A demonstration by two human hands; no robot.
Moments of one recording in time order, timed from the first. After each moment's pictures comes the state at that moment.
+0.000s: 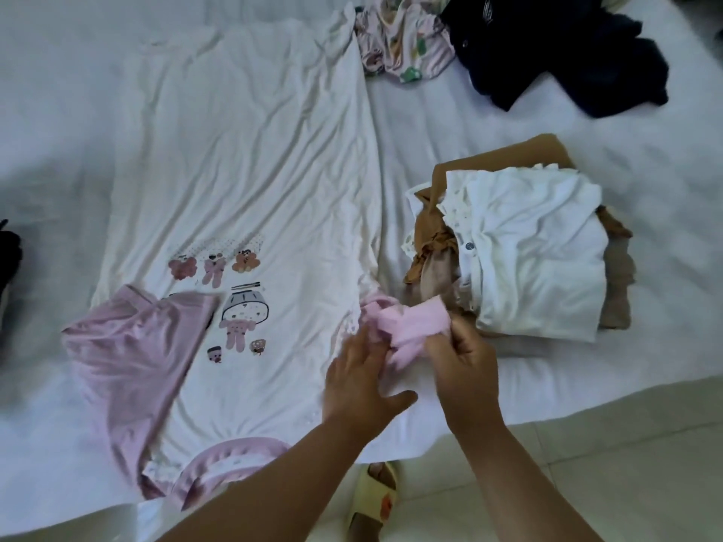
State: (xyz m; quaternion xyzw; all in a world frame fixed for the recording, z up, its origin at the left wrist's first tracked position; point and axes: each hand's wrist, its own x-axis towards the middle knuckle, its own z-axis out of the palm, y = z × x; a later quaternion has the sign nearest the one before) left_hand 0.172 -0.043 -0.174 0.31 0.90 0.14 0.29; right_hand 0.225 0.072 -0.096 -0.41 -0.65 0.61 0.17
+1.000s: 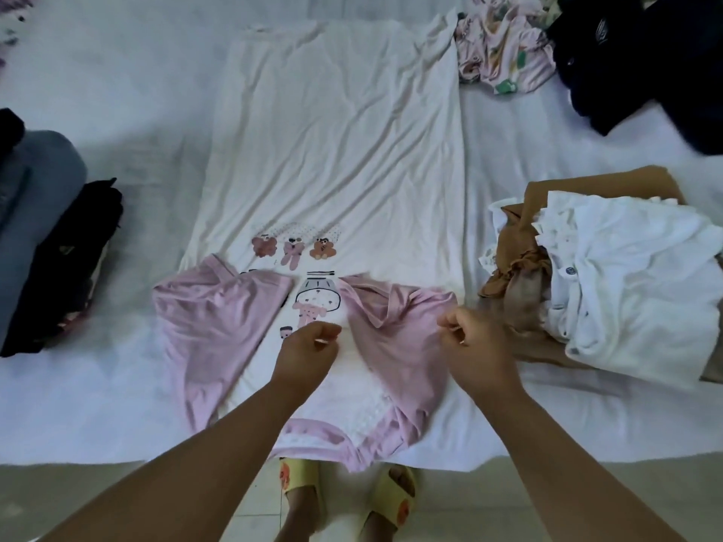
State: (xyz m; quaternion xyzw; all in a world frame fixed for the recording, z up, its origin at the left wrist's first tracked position) left_hand 0.080 -0.158 -0.165 -0.04 0.86 0.41 0.31; right_hand 0.165 0.051 -0.124 -0.31 -0.86 0.41 -0.05
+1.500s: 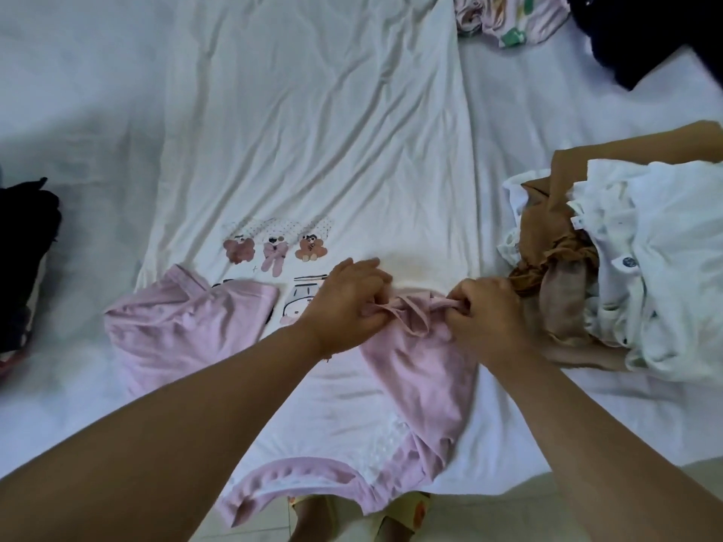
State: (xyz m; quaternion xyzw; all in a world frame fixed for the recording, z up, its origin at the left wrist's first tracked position) left_hand 0.004 -0.099 -0.202 0.39 0.83 0.33 0.23; right_hand 0.114 0.078 -0.179 -0.27 -0.93 0.24 -0.11
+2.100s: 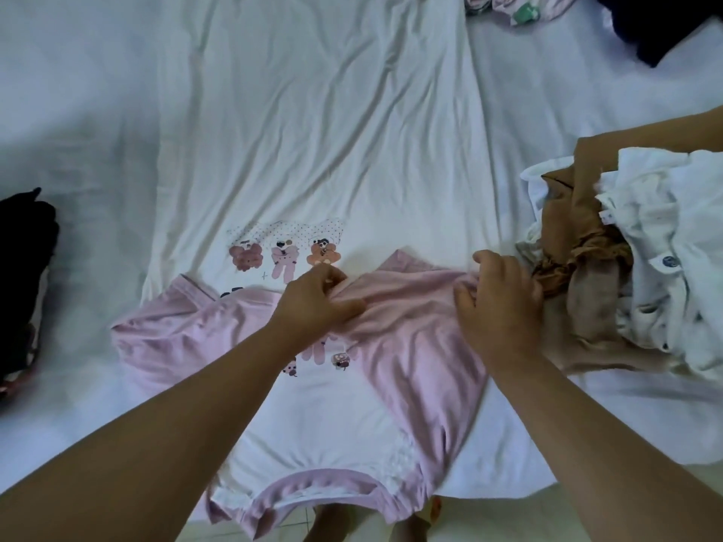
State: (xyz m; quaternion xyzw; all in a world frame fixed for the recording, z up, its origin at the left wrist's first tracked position) left_hand -0.027 -0.129 -0.191 0.10 0.88 0.29 0.35; right_hand 0.100 0.060 -0.195 -0.34 -0.93 0.13 0.00
